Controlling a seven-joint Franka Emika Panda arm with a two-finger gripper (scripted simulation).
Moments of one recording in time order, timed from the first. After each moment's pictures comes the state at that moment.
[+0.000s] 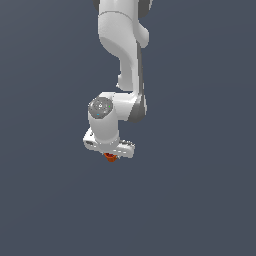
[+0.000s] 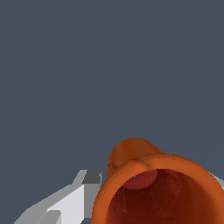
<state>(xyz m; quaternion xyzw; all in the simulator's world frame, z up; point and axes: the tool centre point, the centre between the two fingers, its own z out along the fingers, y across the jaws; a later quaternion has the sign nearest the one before) 0.034 -0.075 0.077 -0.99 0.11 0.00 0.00</state>
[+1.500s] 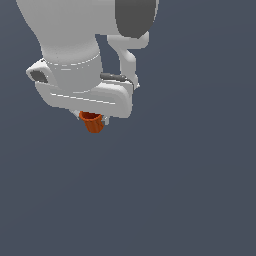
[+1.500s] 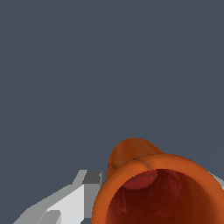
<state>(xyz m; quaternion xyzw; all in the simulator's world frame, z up) 0.073 -0.091 0.355 -0.99 0.11 0.00 0.00</state>
